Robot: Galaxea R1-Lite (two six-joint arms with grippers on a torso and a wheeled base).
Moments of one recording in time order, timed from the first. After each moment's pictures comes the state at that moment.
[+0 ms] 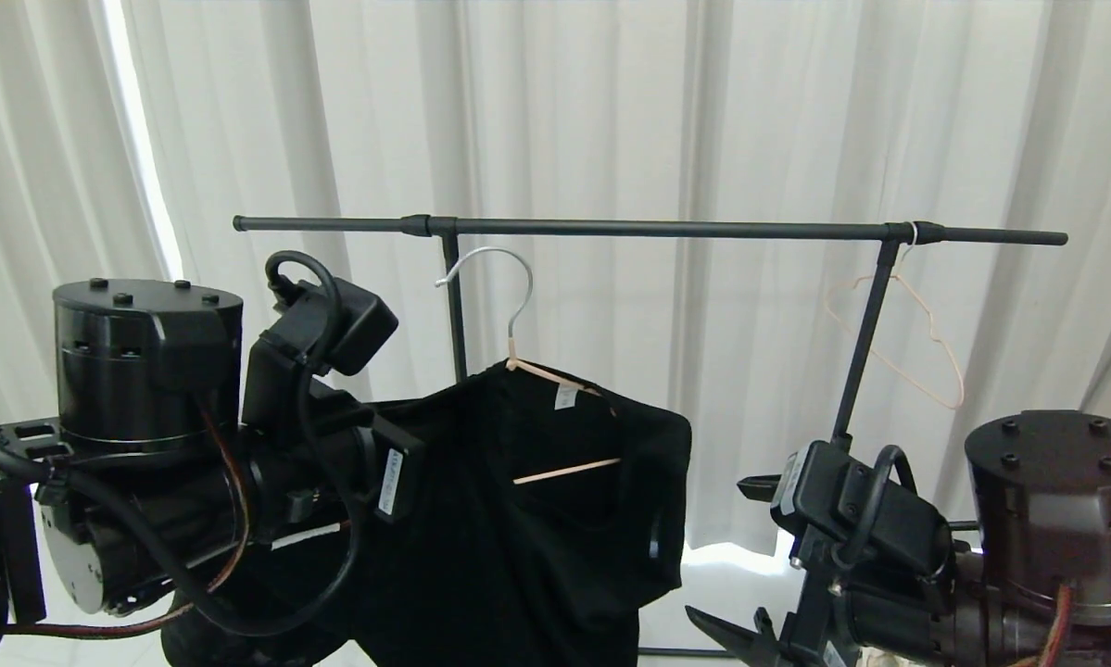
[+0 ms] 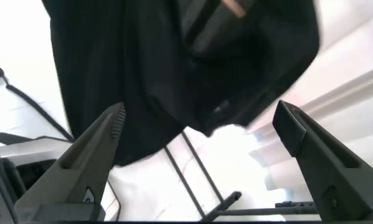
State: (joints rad) left arm -0.53 1.43 -0.71 -0.32 0.02 0.16; right arm 0.94 1.48 -0.58 -0.47 -0.03 -0.27
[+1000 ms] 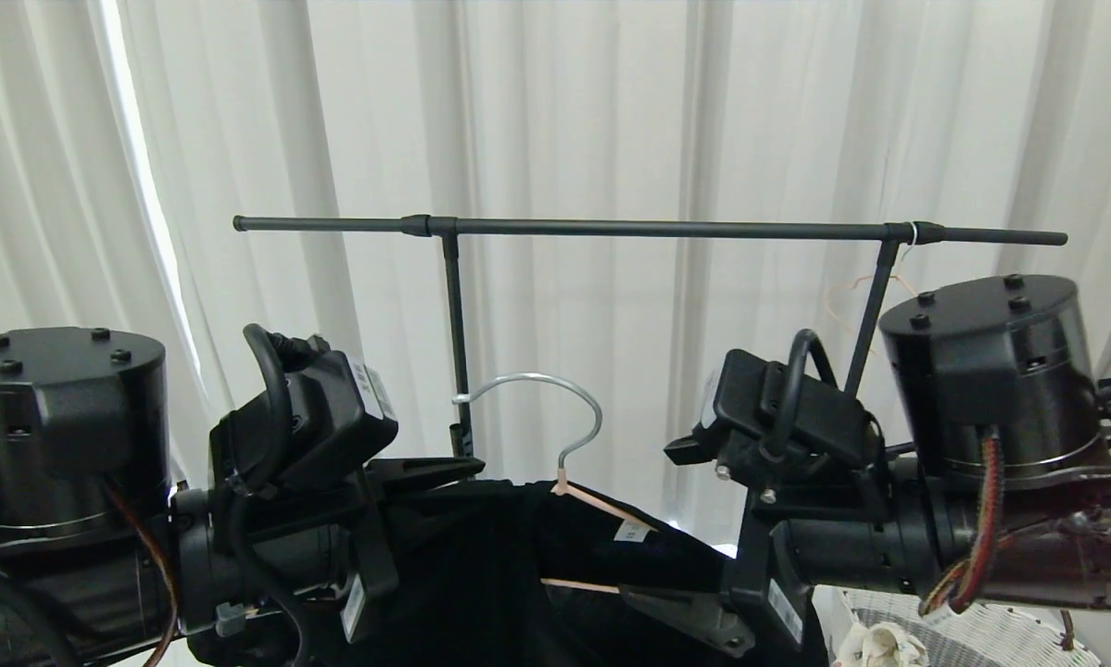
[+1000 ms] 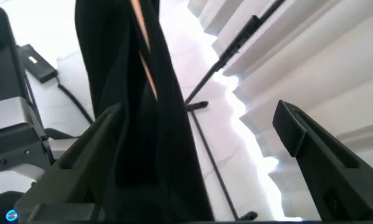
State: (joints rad) left arm -0.57 1.33 -0.59 -0.38 -0.32 0.44; right arm 0.98 1.56 -0.96 -0.10 0.12 -0.26
